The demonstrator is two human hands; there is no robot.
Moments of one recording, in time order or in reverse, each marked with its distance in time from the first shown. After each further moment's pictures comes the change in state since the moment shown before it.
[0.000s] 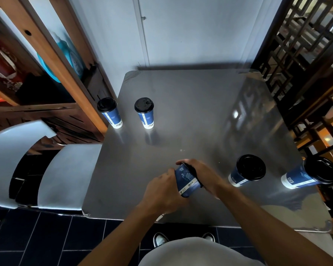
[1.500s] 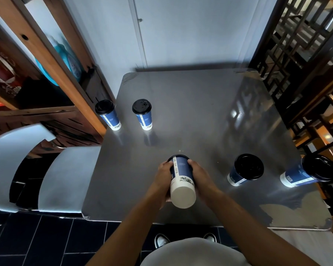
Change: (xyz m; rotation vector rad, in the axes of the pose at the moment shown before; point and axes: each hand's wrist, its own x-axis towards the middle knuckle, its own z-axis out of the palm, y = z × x) left_hand 0.041 0.016 0.012 -1.401 -0.023 -0.638; right_hand 0.014 0.019 0.027 0.561 0.247 0.222
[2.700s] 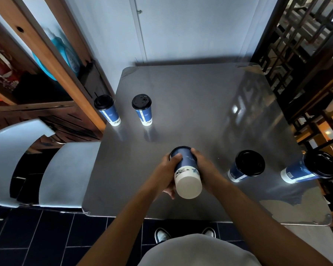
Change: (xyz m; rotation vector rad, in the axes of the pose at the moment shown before) left_hand -0.017 0.021 -0.007 0.486 -0.174 0.048; right_hand -0.005 -0.029 -0.006 -0.050 -0.070 0.040
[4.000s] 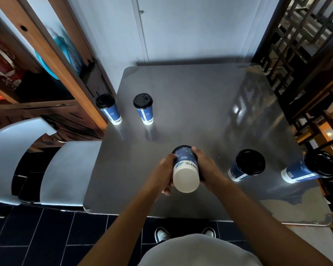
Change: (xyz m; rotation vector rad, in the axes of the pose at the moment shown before) left_hand -0.016 -0.001 -0.002 0.016 0.077 -0.025; right_hand 0.000 0.005 -0.002 -0.226 0.077 -0.068
